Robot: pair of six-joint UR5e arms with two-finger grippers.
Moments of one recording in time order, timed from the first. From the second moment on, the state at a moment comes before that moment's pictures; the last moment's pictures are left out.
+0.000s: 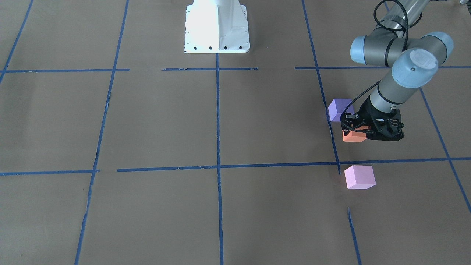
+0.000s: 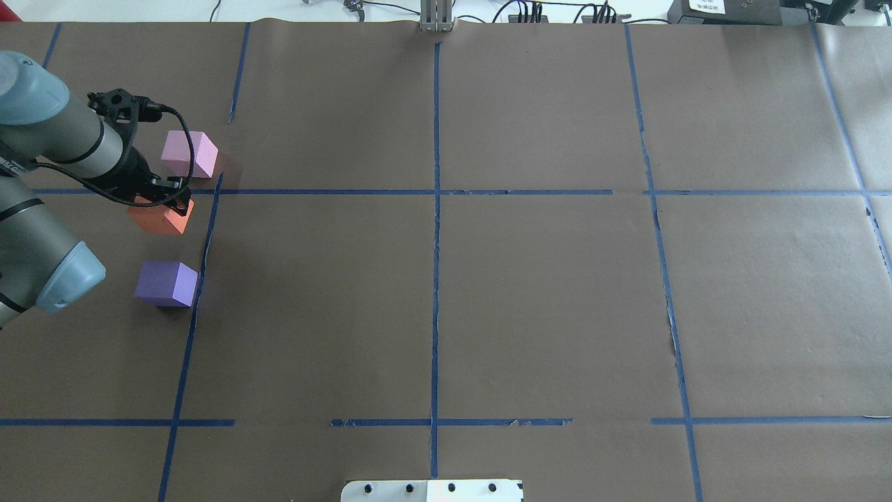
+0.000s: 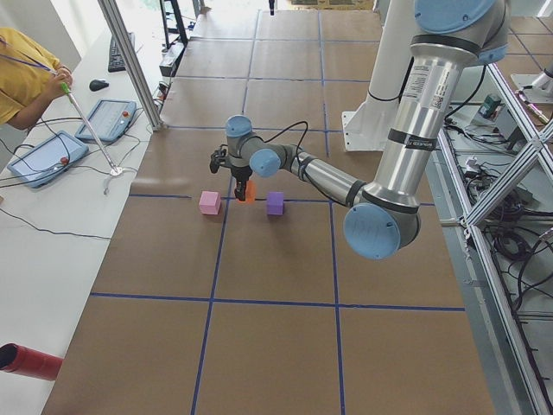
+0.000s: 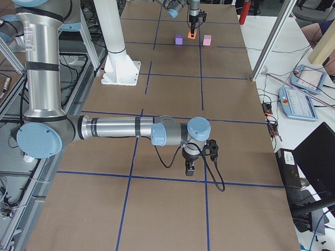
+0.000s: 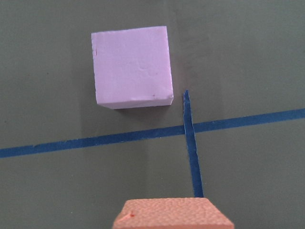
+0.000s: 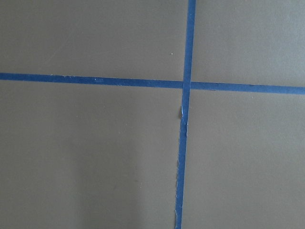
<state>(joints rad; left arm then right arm) -0.91 -1.85 -1.66 -1.81 -2.12 -0.77 1.48 -1.59 1.63 -1.58 2.36 0.05</state>
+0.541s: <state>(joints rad) -0.91 -1.85 -1.55 -1.94 -2.13 -0.79 1.48 -1.59 1.63 -1.57 2.36 0.05</state>
